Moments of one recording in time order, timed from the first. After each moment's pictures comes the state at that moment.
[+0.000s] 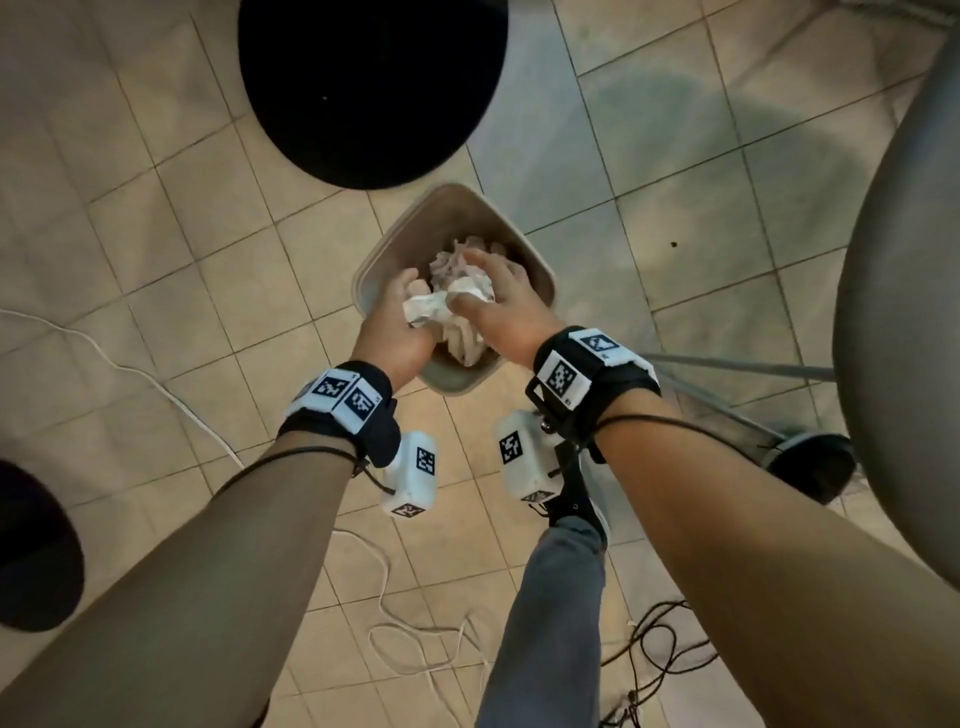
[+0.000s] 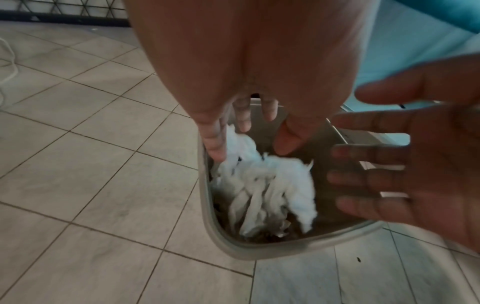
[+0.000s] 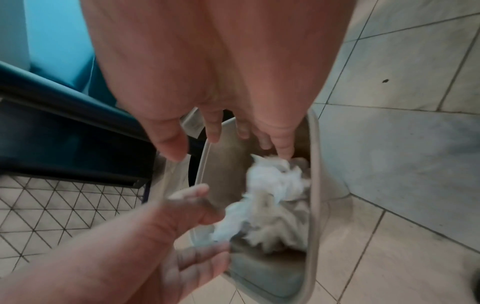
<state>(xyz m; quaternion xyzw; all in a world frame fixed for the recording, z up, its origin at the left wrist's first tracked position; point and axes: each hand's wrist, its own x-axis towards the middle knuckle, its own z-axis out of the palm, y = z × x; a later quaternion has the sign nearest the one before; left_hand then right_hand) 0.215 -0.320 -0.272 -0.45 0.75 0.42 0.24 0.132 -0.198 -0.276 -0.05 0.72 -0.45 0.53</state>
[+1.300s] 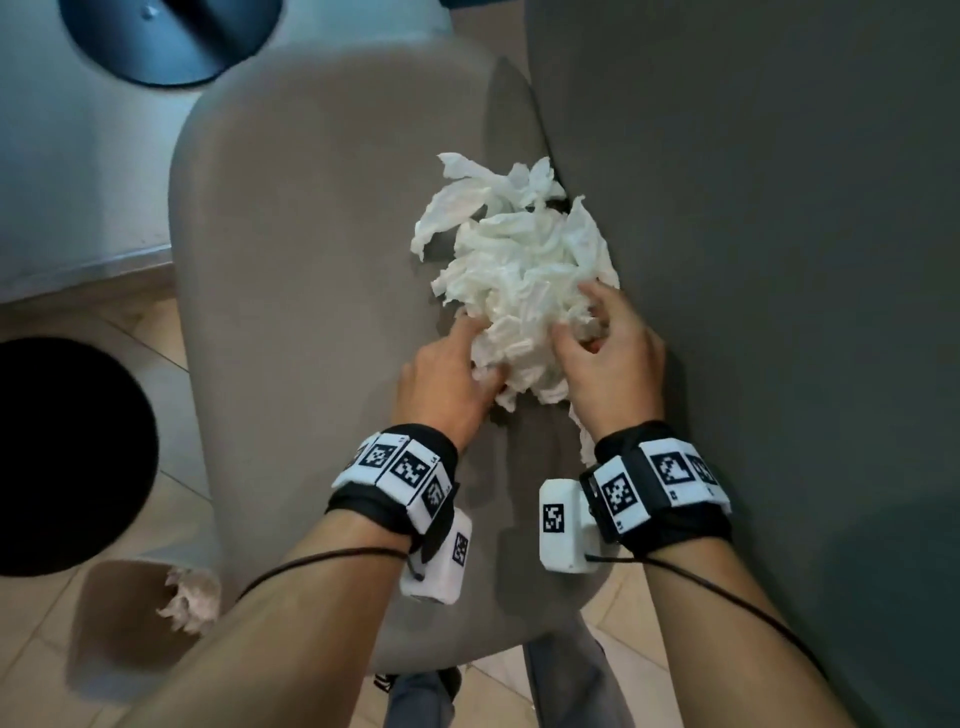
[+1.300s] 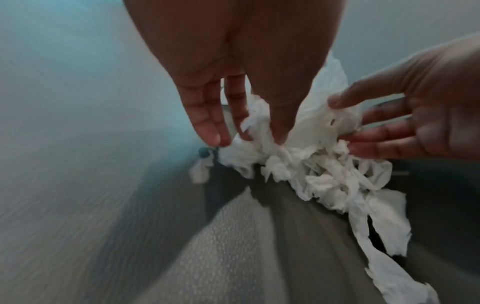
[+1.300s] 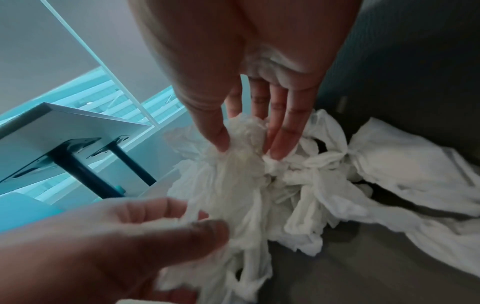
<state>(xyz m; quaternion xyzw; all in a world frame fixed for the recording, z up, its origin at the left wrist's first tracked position) -0.064 0.165 -0.107 0.01 0.92 0.31 0.26 -0.037 0.313 -0.083 0.31 0.86 -0.41 -0.02</state>
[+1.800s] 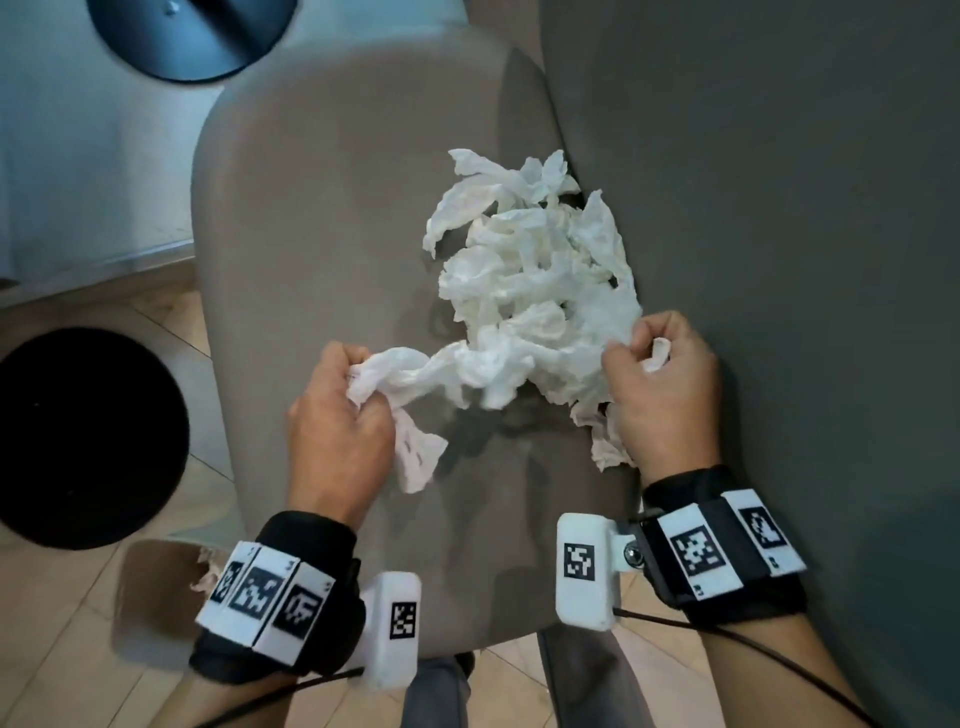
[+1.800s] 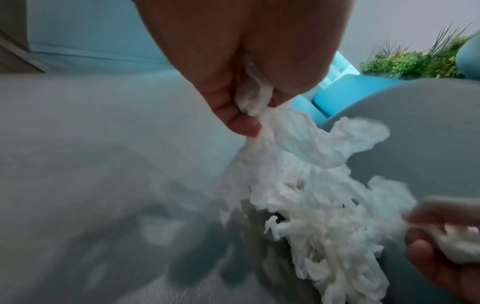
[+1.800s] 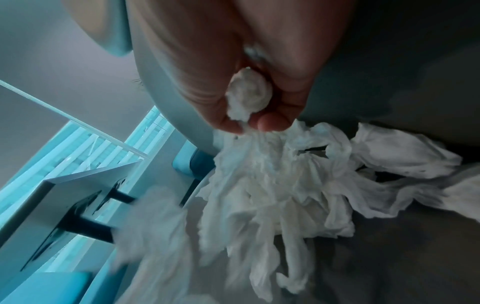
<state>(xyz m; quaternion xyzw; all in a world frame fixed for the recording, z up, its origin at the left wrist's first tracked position) -0.039 0.097 -0.056 -0.14 0.89 0.42 0.12 -0.017 0.326 -0.063 0.36 0.79 -0.49 -0.05</state>
